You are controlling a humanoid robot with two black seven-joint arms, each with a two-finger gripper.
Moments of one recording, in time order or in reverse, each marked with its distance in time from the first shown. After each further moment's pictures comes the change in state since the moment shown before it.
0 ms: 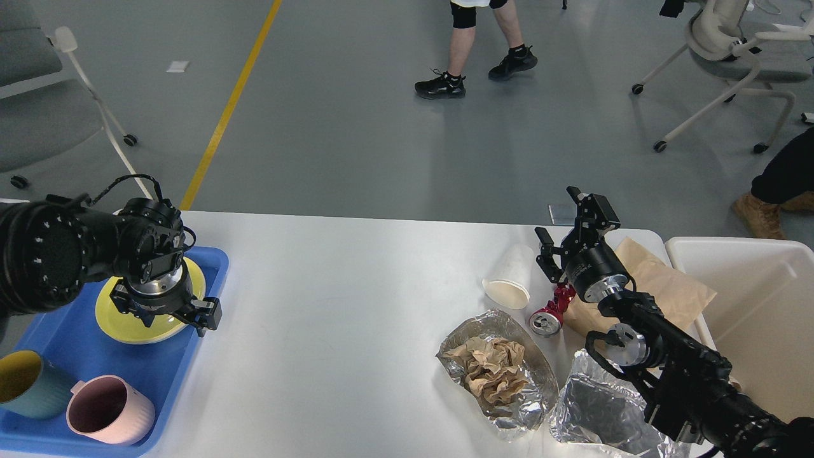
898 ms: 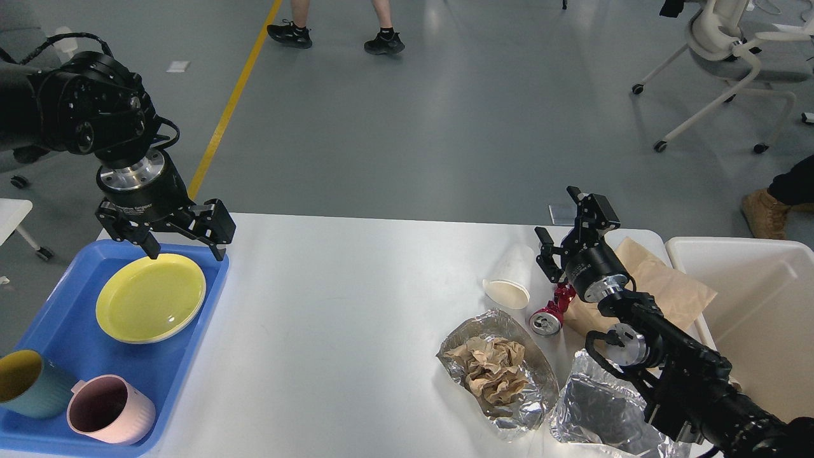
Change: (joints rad) left arm -0.422 0.084 0.005 -0.153 -0.057 -0.232 -0.138; right arm 0.000 0.000 0.000 0.001 0.000 0.000 0.000
